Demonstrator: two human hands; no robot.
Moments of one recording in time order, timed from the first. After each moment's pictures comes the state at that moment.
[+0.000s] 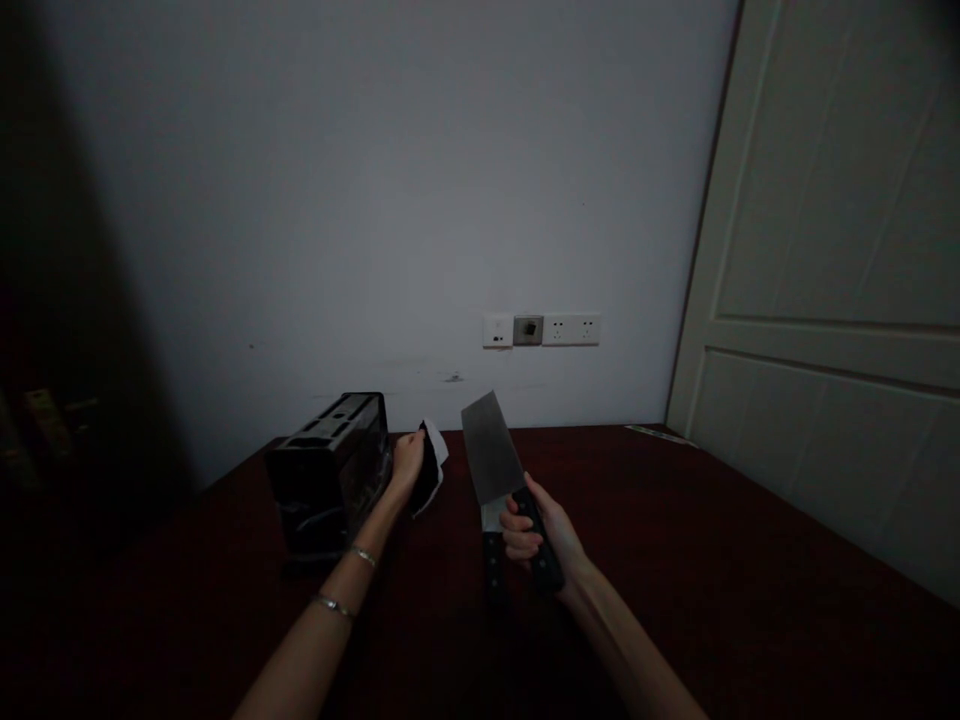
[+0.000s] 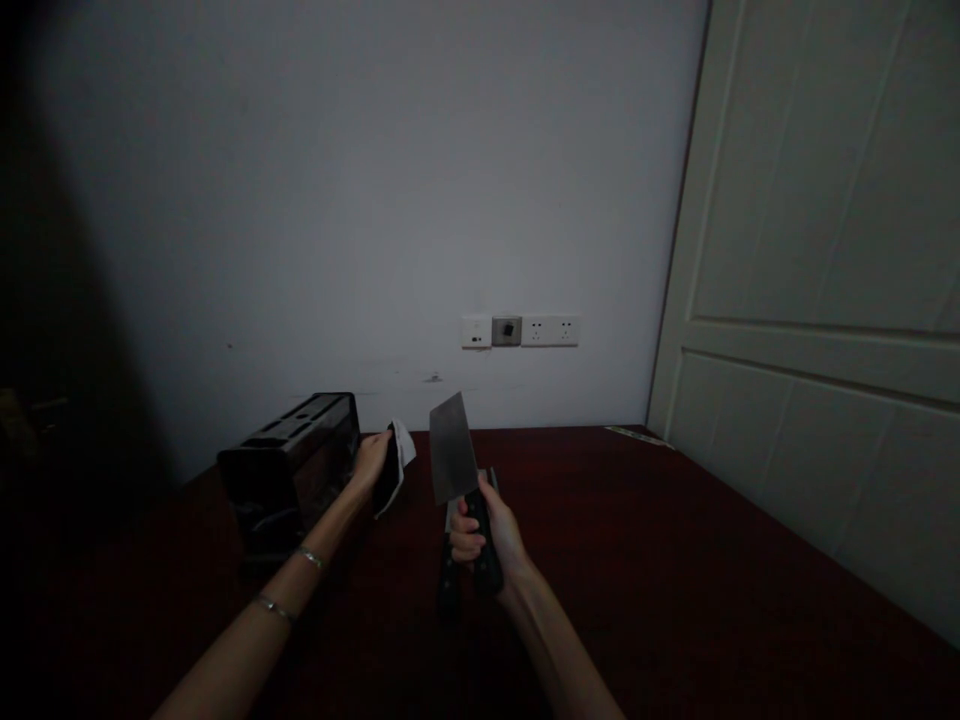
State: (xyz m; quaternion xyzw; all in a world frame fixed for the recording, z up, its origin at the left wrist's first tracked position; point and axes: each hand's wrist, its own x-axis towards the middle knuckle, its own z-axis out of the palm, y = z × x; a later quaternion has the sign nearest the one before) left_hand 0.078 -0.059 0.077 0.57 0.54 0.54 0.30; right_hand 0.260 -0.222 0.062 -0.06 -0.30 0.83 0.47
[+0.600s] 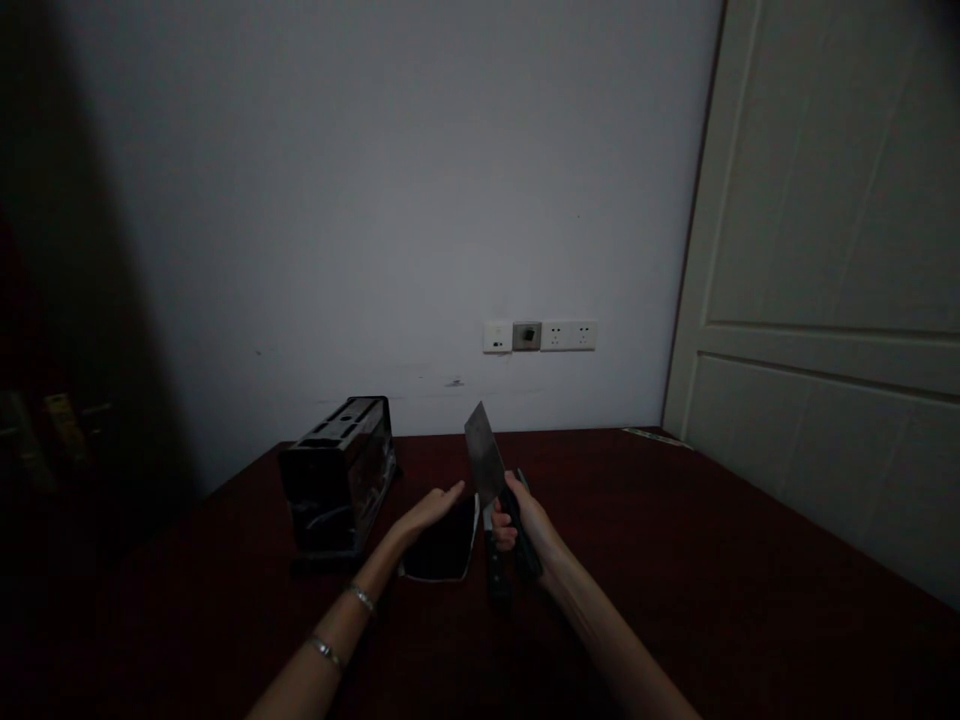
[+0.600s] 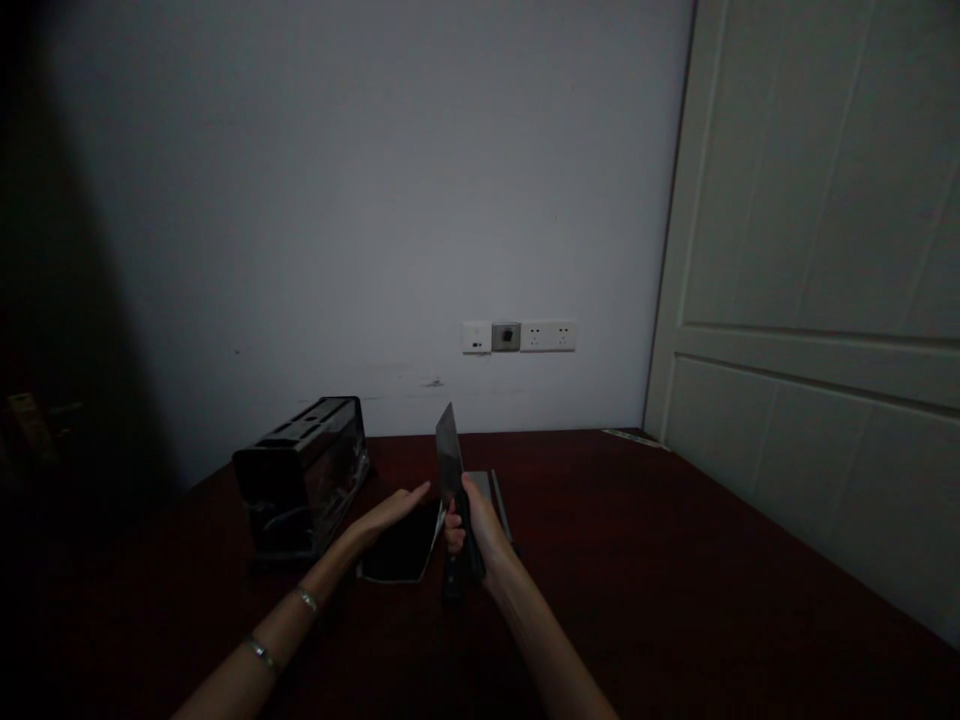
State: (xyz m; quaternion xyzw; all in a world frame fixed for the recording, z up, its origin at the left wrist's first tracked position) left_hand 0.085 -0.111 0.029 0.69 0.51 0.25 0.45; right_hand 0.234 -0.220 0.072 -0.37 -0.26 0.72 0.54
